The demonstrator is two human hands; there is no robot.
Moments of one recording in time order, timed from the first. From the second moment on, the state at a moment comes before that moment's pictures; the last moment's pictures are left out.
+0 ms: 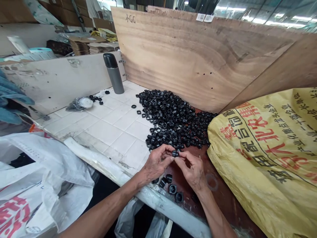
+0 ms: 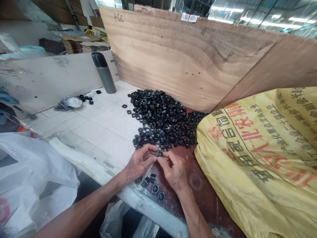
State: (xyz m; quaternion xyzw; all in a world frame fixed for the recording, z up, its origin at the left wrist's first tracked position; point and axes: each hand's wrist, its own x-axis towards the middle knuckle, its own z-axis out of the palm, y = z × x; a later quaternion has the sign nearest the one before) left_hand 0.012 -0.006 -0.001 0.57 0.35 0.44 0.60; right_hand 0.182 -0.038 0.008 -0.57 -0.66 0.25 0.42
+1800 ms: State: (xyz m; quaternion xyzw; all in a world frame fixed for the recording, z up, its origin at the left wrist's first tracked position) left_hand 0.023 0.005 -0.018 0.82 0.38 0.32 0.29; right_hand 0.244 -0.011 -0.020 -0.70 -0.63 -0.03 0.34
